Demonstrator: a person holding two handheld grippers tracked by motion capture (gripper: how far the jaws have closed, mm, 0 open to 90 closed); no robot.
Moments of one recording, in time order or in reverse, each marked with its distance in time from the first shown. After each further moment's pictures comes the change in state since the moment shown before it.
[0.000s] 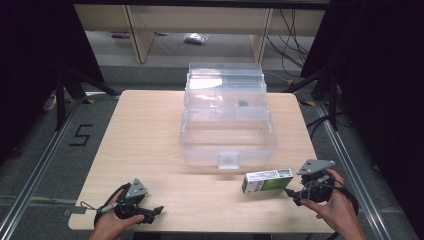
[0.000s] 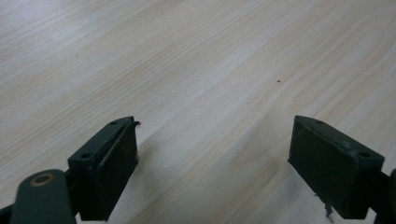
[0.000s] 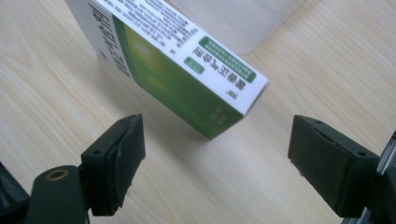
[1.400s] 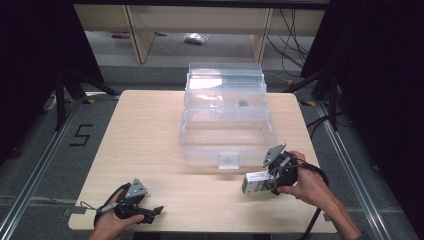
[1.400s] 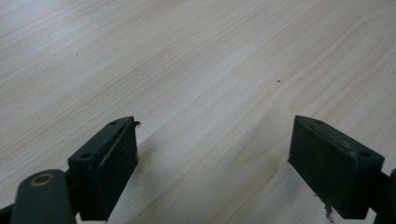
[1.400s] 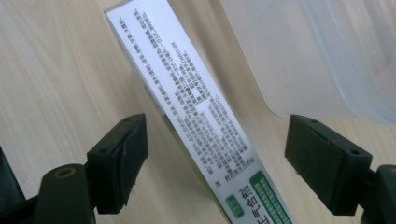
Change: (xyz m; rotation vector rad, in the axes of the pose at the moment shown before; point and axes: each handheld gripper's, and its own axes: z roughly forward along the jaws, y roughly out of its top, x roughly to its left) left arm 0.000 0.000 0.000 -0.001 -0.003 0.001; right arm 0.017 0.077 0.041 0.183 0.126 -0.324
